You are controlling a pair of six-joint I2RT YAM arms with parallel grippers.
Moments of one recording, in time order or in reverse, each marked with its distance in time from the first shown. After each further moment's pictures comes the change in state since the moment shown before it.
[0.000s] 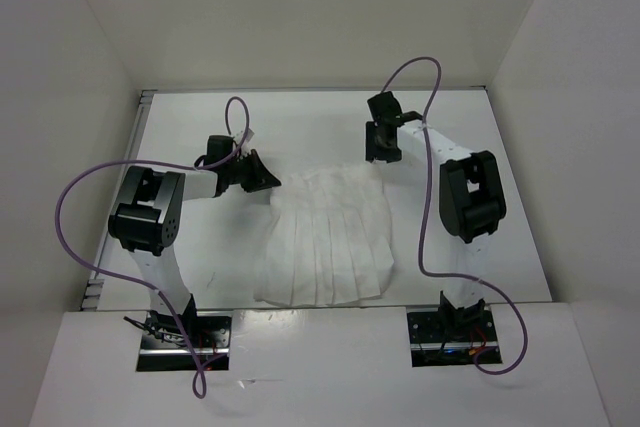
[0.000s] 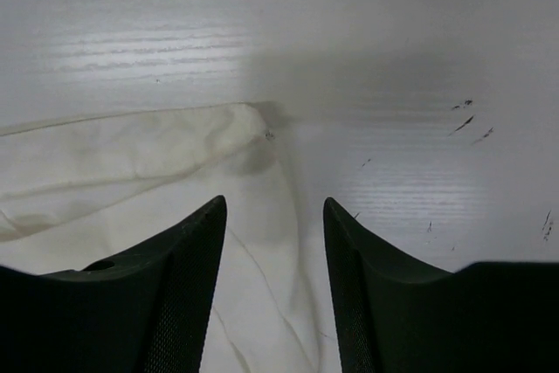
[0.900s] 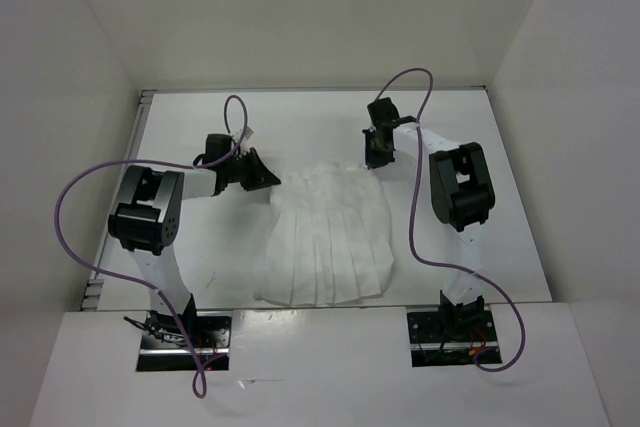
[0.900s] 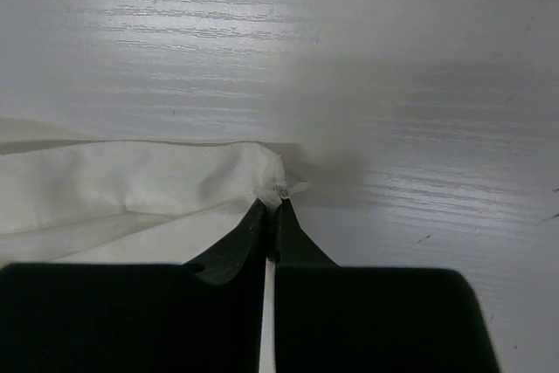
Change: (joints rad) left arm 0.010 0.004 0.011 0.000 0.019 -0.006; right arm -0.028 0.133 0.020 0.100 -0.168 -0.047
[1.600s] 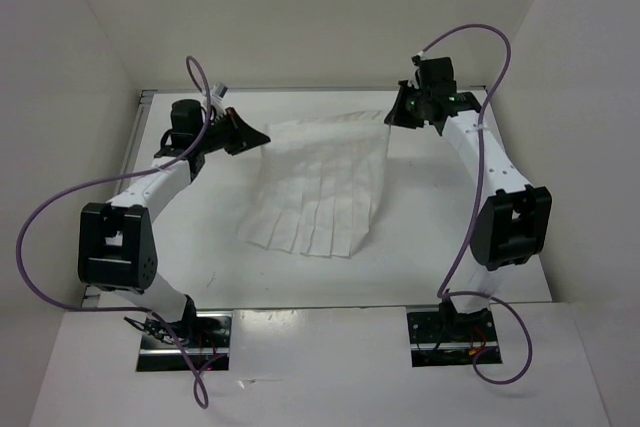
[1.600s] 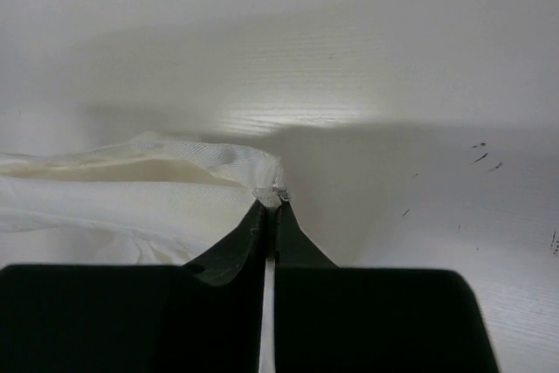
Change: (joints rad) left arm 0.071 -0.309 0.110 -0.079 0.087 -0.071; right arm -0.129 -0.414 0.039 -0.095 -0.178 0.100
